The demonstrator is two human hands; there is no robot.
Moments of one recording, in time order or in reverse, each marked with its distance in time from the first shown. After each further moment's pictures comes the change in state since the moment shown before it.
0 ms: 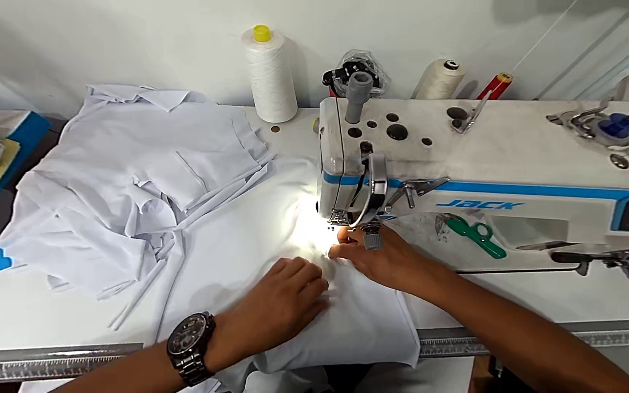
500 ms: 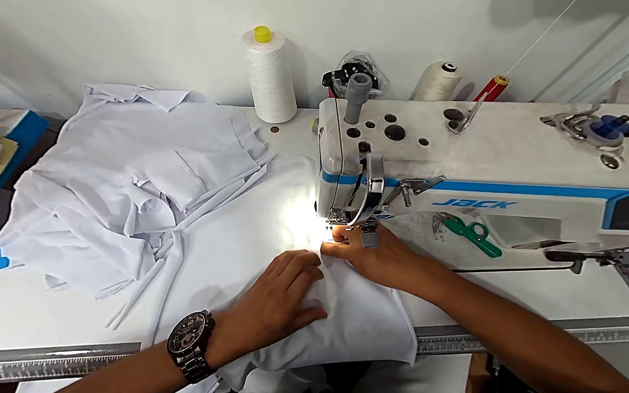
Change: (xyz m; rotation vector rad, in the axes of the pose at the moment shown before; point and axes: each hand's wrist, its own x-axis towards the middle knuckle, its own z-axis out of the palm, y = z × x) left_hand -0.004 -0.004 0.004 -0.061 0.137 -0.020; right_hand 0.005 -0.002 -0.001 -0.064 -0.099 0.000
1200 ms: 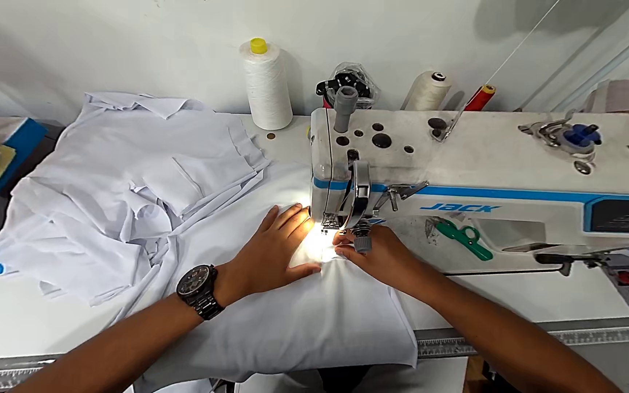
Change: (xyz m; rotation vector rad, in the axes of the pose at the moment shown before) left_hand 0.044 -0.057 -0.001 0.195 -0.241 -0.151; right_hand -0.006 0.005 -0.001 0.212 0.132 0.291
